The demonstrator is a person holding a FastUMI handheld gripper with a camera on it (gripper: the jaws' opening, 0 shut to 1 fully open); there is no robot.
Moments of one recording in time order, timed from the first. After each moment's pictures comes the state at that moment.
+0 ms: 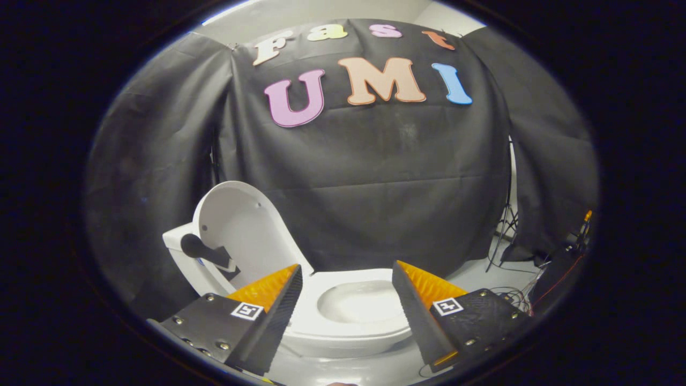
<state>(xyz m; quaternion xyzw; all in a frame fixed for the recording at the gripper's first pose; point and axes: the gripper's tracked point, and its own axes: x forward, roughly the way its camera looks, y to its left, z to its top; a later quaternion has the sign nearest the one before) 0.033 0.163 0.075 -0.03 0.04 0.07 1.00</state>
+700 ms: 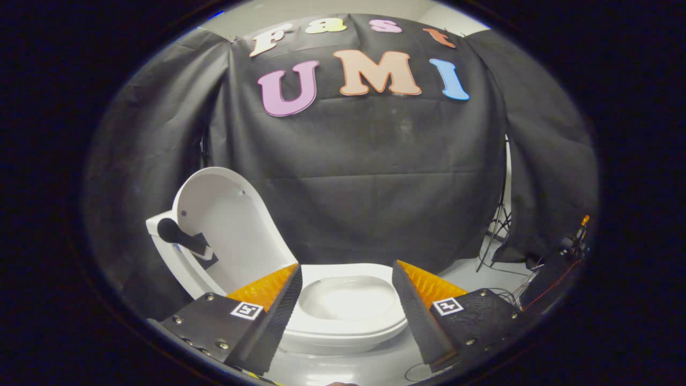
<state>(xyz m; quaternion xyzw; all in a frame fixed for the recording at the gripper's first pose) 0.050 0.129 0.067 -0.03 0.04 0.05 1.00</state>
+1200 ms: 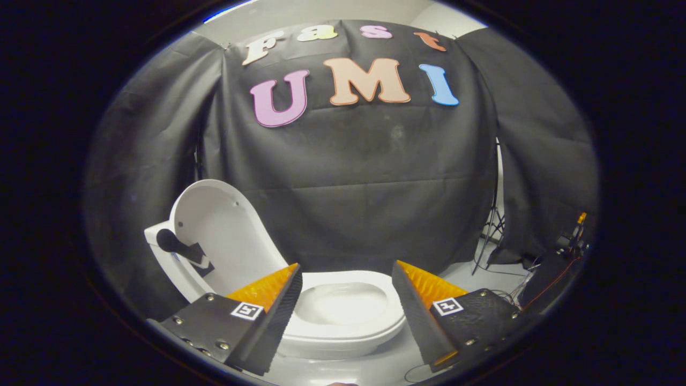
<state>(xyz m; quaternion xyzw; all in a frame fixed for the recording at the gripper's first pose) 0.046 0.118 0.079 -0.03 0.03 0.04 1.00</state>
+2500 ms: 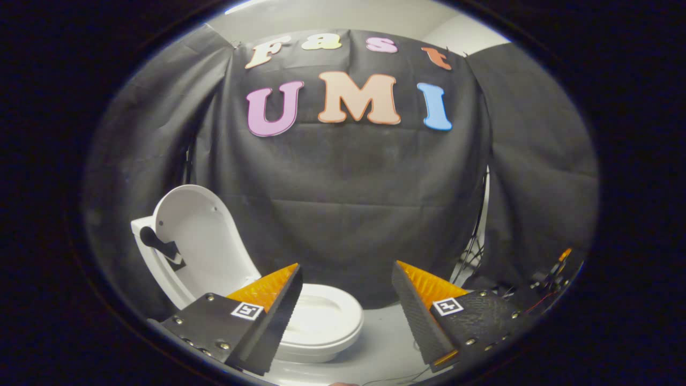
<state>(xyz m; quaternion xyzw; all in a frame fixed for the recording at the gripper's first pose) 0.048 0.019 0.160 -0.10 -0.02 0.01 1.00</state>
